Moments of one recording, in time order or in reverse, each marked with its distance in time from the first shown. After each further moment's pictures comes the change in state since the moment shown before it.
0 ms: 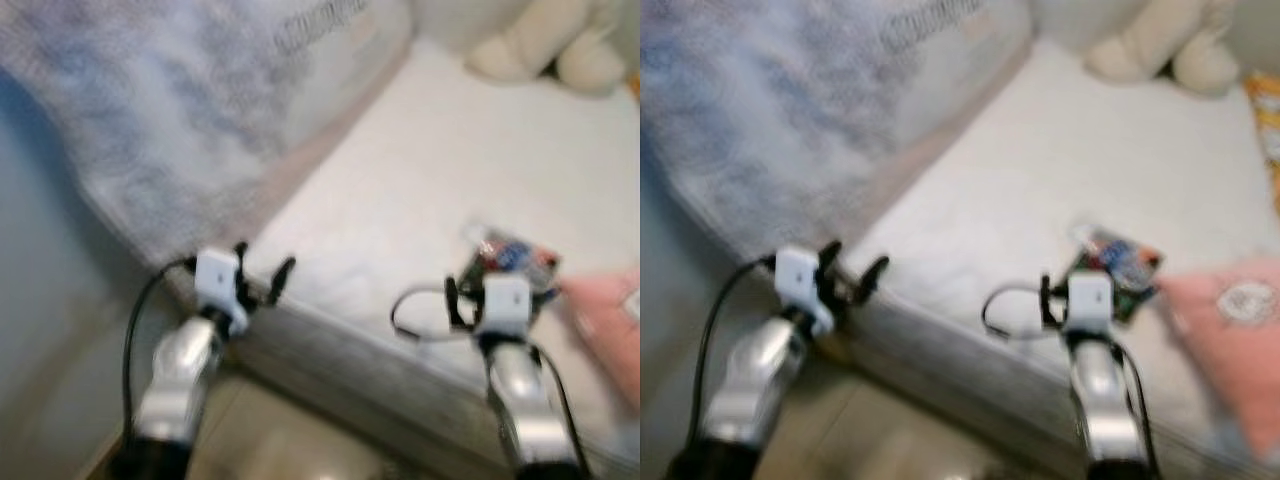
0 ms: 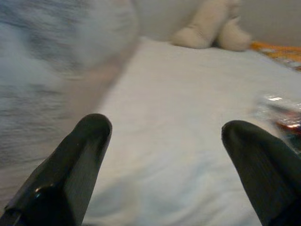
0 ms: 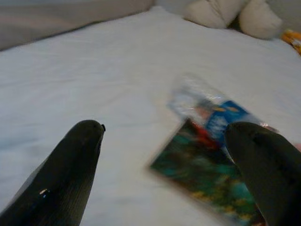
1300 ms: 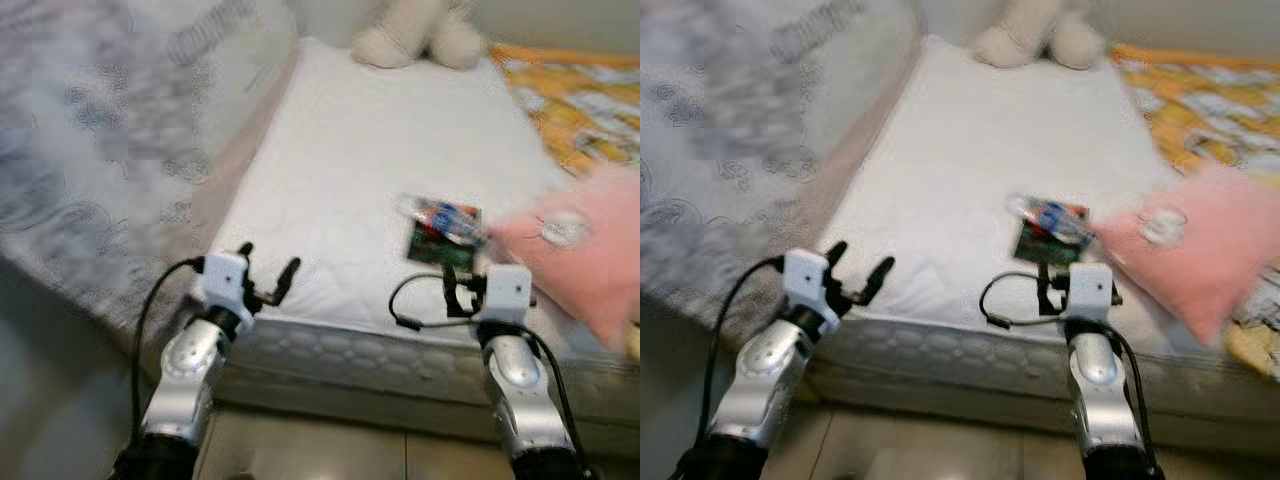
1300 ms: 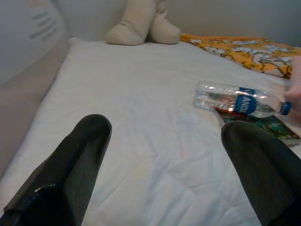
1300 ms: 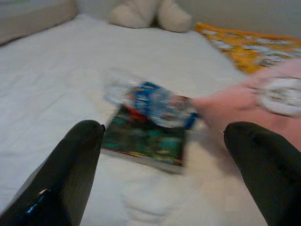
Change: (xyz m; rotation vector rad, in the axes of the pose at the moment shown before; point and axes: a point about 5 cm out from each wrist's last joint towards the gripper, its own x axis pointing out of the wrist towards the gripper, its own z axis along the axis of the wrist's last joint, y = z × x) left arm 0.001 0.008 -0.001 0.026 0.001 0.071; right arm 0.009 0.009 0.014 0.029 -0.061 0.021
